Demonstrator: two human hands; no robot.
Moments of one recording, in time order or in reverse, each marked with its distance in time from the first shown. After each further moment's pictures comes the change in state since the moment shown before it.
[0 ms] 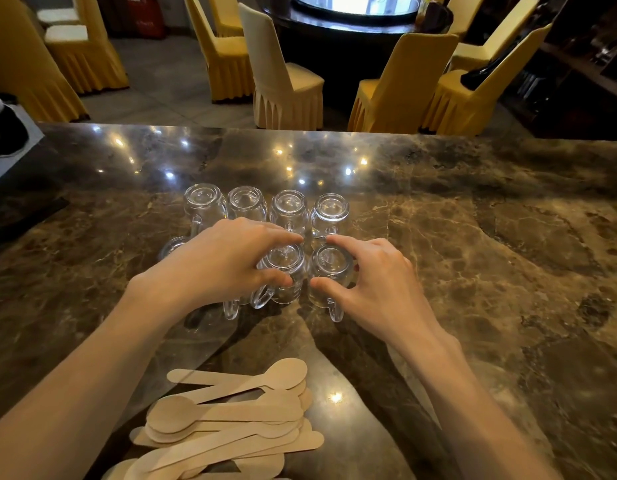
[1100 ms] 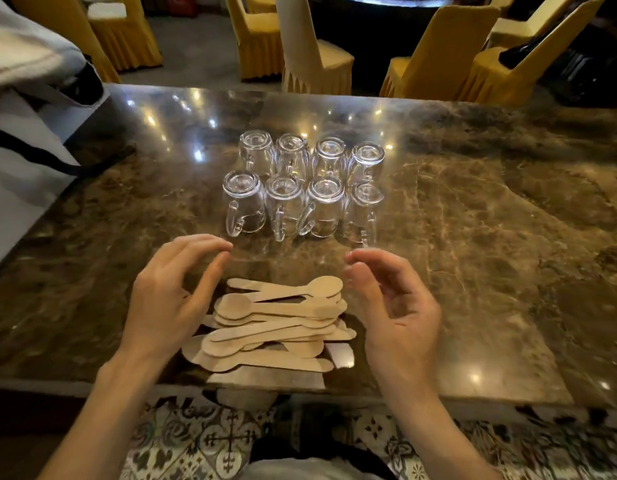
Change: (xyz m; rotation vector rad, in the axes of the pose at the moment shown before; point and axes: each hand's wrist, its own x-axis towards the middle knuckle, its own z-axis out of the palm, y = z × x) left_hand -0.176 0.008 0.063 -0.276 0.728 -0.288; right_hand -0.128 -0.084 0.010 1.030 0.318 0.175
